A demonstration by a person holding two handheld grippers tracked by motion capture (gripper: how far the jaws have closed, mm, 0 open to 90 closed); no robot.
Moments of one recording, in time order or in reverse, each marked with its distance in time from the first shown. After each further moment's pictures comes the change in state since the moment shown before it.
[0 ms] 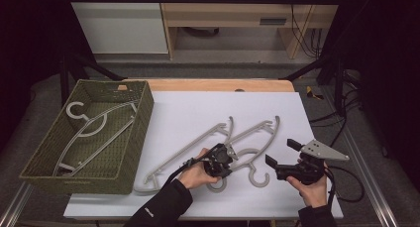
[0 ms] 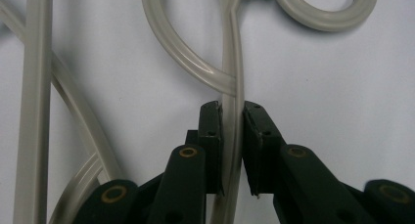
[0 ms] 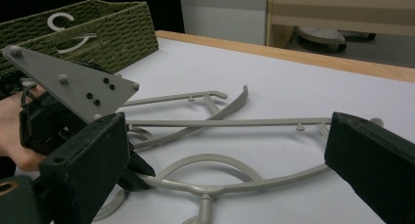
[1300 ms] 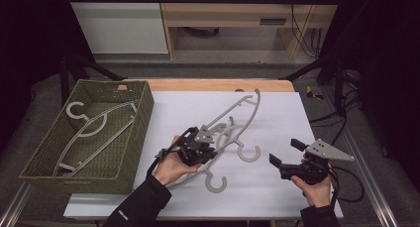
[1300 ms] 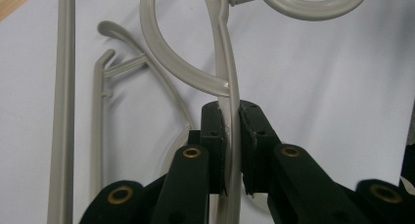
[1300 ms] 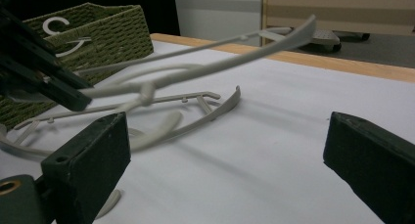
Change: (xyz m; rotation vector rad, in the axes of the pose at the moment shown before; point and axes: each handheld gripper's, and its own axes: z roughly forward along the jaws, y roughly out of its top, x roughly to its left) left arm 0.017 -0.022 -0.113 -0.213 0.095 -0.066; right arm -0.008 -0.001 -0.006 -0.009 -0.014 0.015
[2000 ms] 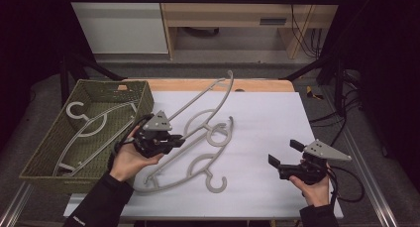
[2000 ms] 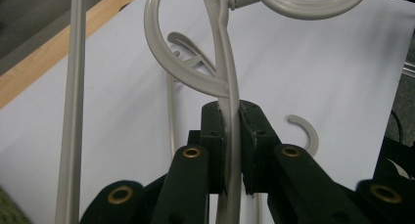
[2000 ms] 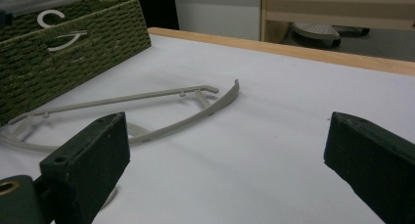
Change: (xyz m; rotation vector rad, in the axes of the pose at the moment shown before) left arm 0.030 -0.027 -0.100 -0.105 0.055 -0.046; right arm 0.000 -0.004 0.004 0.020 -0.003 0.002
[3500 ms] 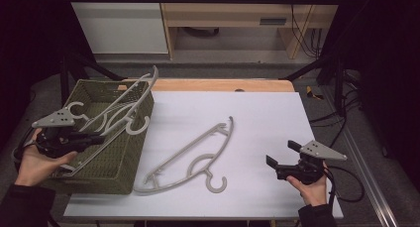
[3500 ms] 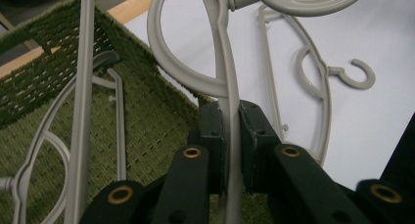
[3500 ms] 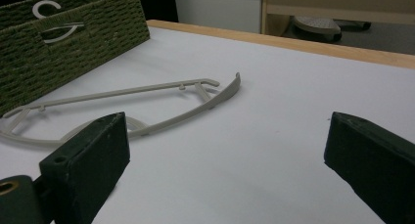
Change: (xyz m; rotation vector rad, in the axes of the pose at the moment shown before) left arm 0.088 -0.114 -0.126 -0.011 0.114 -0.171; right arm 0.003 -0.003 0.006 0.024 -0.004 0.000
